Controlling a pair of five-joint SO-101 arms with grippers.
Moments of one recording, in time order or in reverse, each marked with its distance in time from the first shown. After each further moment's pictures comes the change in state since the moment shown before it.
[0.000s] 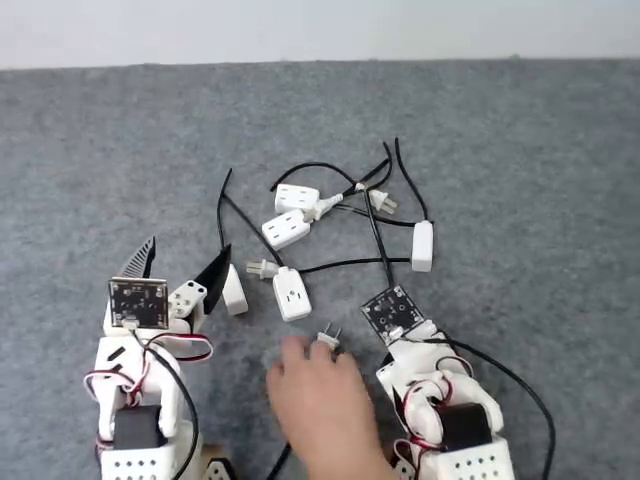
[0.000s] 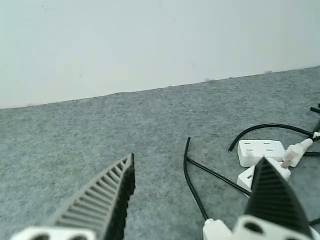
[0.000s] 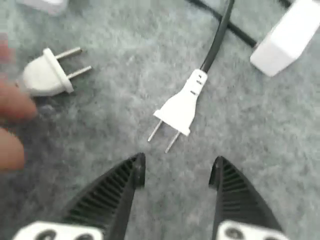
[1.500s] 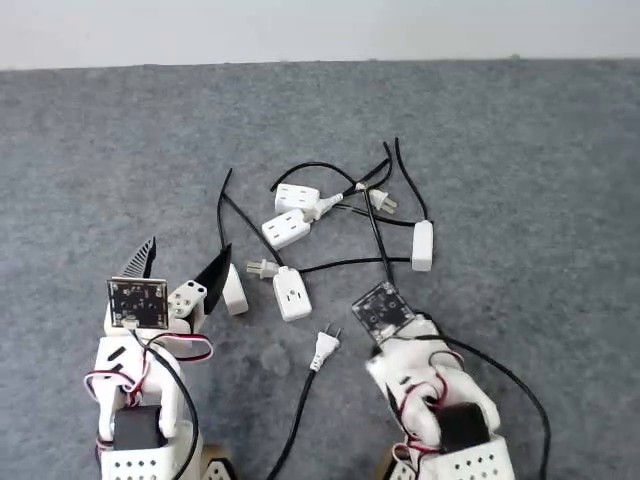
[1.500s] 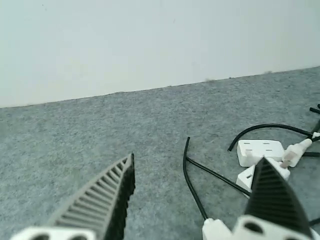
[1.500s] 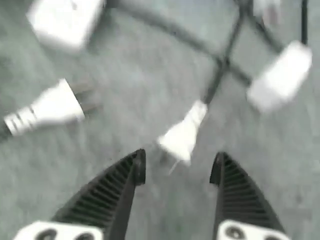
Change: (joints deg) left arm 0.1 0.0 0.0 0.0 0.4; right arm -2.9 0.4 0.0 -5.8 0.2
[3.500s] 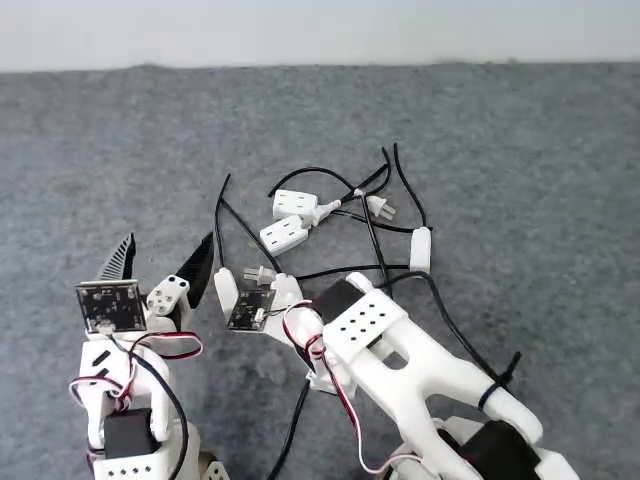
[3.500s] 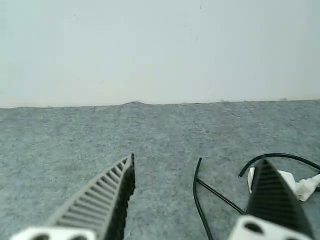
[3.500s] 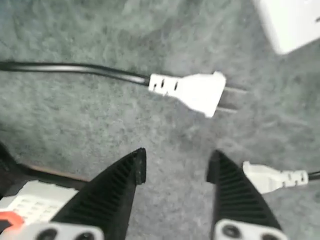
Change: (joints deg) left arm -3.9 0.0 -5.5 3.2 3.9; right arm -26.5 85.8 -53.4 10.5 11.4
